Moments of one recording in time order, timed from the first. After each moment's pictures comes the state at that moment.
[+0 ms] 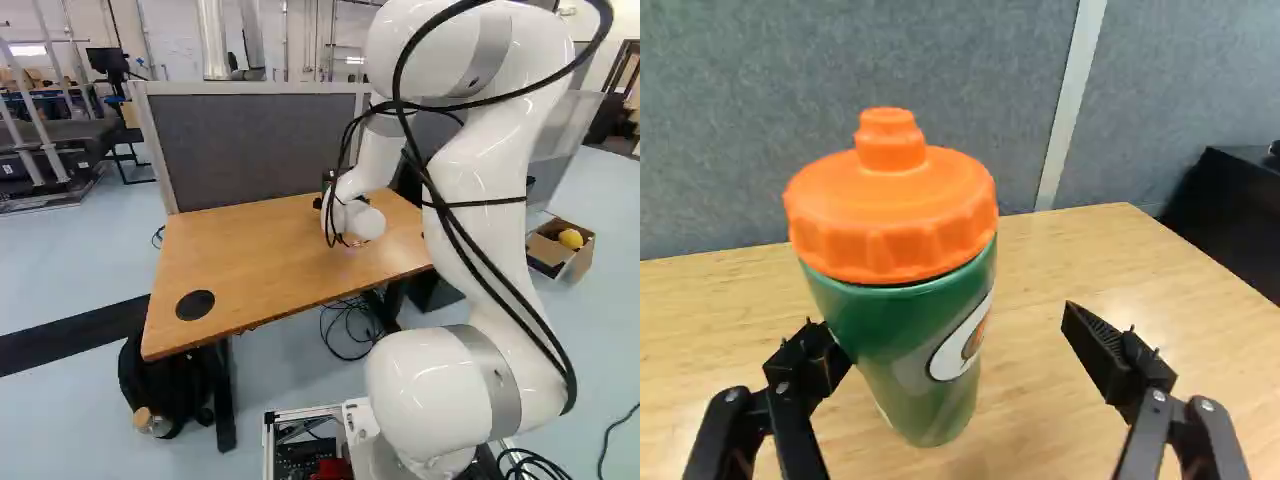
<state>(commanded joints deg) 0.0 -28.0 -40.4 0.0 59.1 0.0</state>
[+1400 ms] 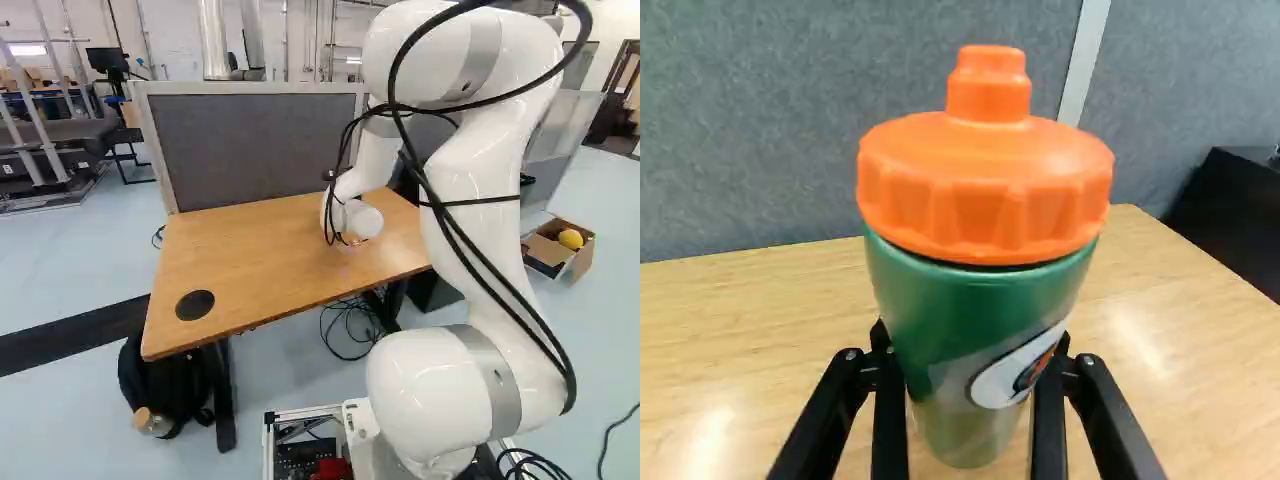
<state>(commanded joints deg) 0.0 -27.4 -40.7 0.0 59.1 0.0</state>
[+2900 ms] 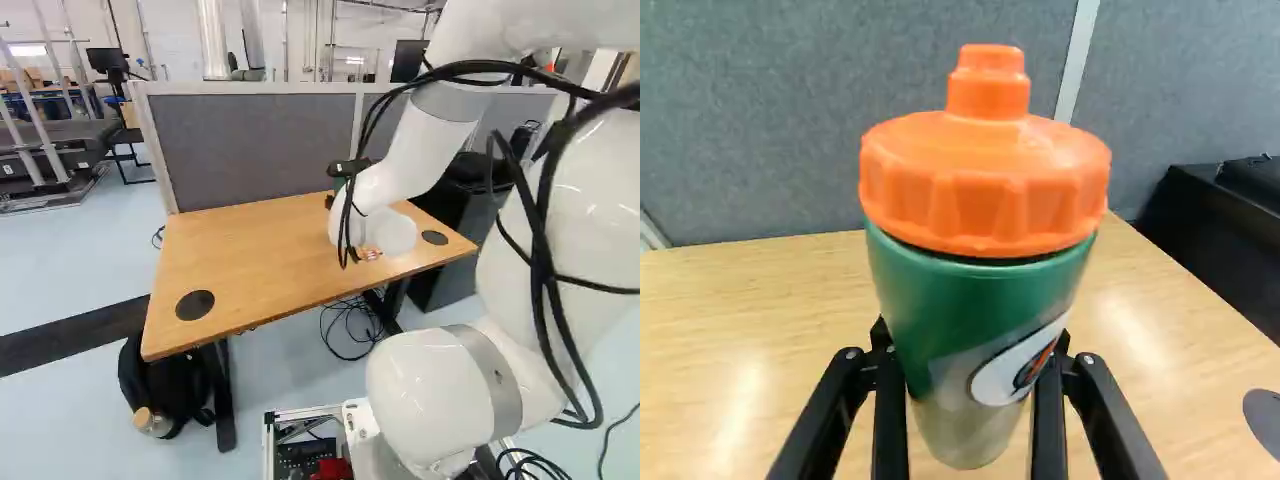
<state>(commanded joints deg) 2.6 4.0 -16.3 0.0 52.2 0.0</state>
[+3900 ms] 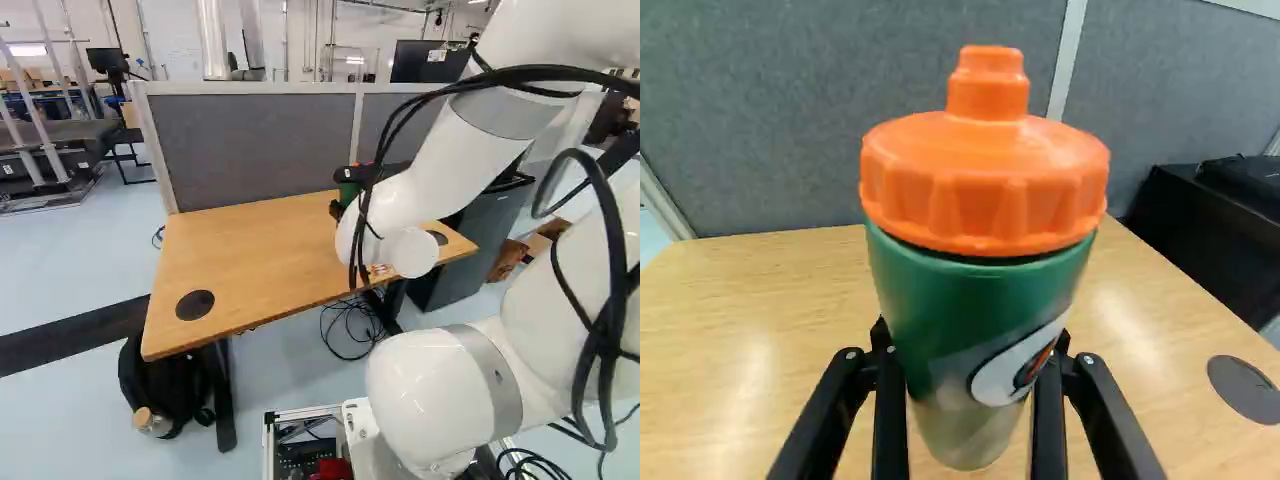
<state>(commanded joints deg) 1.9 14.3 -8.5 0.0 50.3 0.0</state>
